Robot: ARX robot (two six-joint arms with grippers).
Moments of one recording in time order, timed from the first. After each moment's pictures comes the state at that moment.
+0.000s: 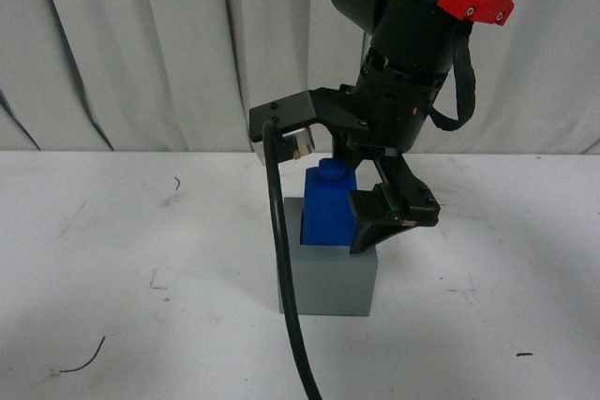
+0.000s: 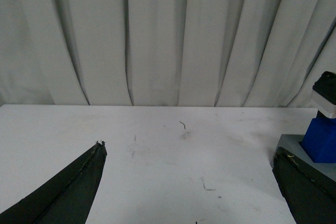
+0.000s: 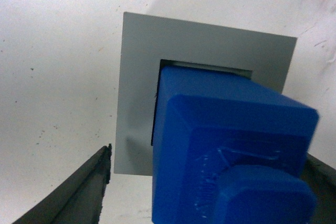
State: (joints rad) left arm 0.00 0.01 0.01 0.00 0.00 0.00; right arm 0.43 2.38 2.08 -1.10 -0.21 -1.31
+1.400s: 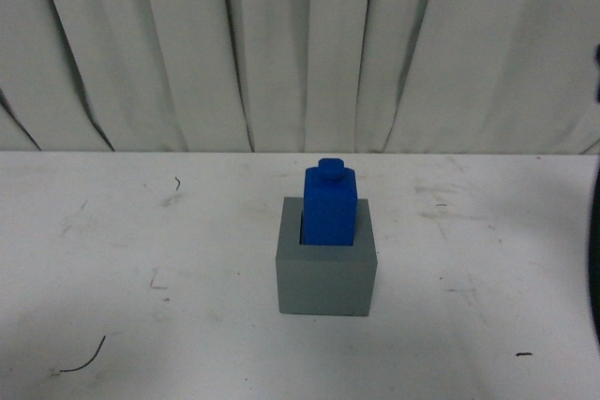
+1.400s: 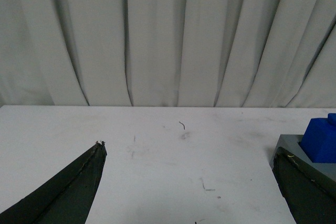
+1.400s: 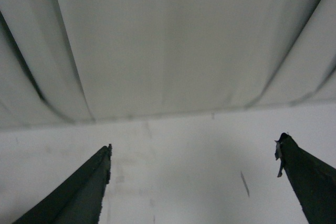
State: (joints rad) left arm 0.00 0.01 0.01 0.00 0.00 0.00; right arm 0.09 1.55 0.71 0.64 0.16 0.01
